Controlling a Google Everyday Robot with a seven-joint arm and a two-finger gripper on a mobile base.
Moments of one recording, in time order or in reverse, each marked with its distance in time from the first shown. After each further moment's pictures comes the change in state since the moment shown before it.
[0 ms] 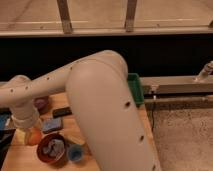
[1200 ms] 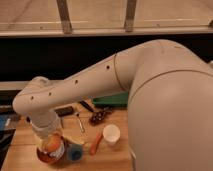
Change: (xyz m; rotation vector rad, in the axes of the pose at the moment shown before) arm 0.103 -0.002 -0.032 0.057 -0.006 0.223
